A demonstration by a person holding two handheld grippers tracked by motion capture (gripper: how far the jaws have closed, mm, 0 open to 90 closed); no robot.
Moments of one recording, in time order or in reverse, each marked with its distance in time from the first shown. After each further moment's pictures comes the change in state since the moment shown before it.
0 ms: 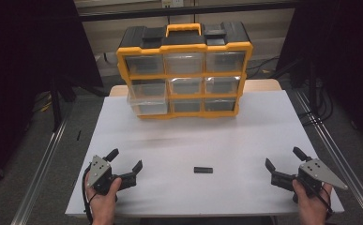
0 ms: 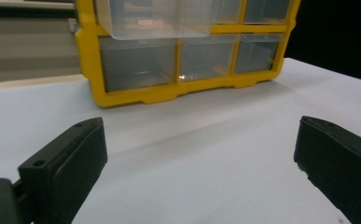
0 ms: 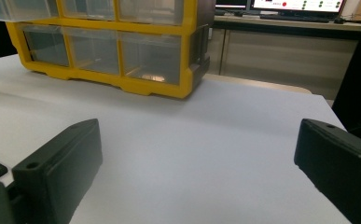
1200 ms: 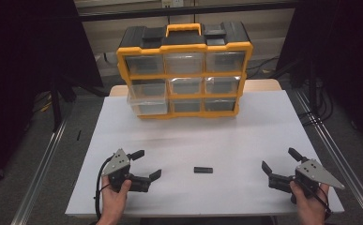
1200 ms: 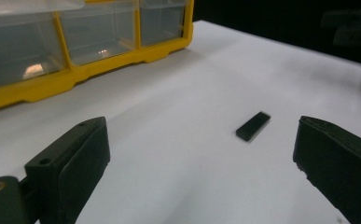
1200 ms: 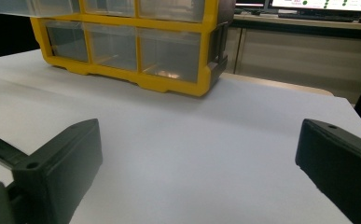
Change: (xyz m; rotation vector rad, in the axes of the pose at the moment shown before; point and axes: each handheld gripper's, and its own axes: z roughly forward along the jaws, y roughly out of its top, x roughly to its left) left arm -0.023 0.015 0.029 0.158 -0.355 0.075; right arm 0.005 -0.002 0.002 0.007 0.065 -0.016
